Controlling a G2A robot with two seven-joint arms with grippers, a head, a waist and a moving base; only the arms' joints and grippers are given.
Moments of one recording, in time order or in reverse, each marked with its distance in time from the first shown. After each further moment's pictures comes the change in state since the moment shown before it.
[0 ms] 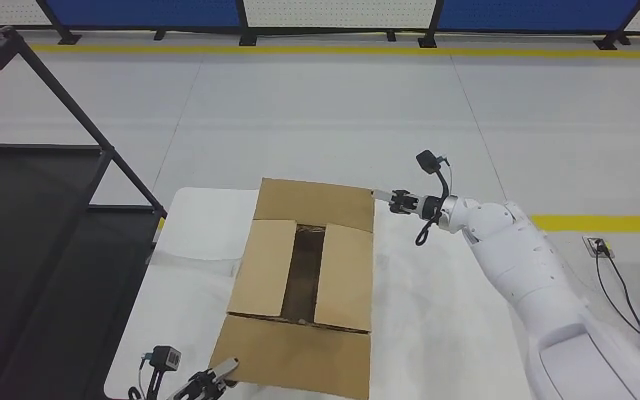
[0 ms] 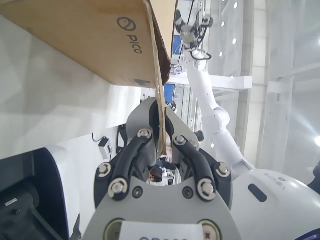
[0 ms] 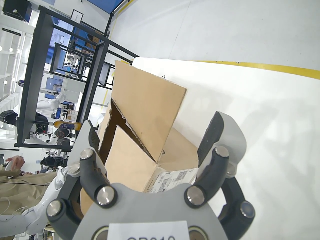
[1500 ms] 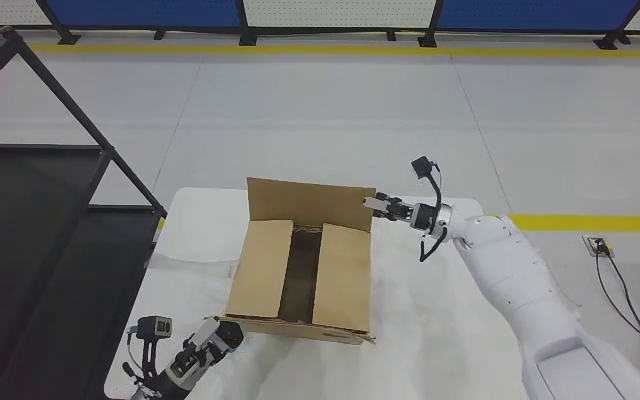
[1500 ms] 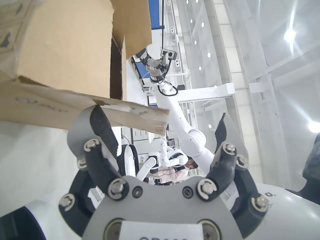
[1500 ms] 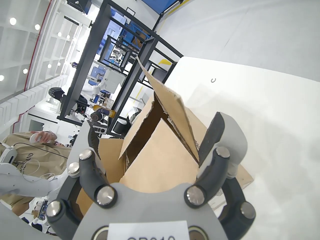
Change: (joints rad) left arm -0.066 -0.007 0.055 -0.163 0.048 -0.030 0.280; right arm -0.087 0.006 0.117 -0.112 0.182 -0.200 0.172
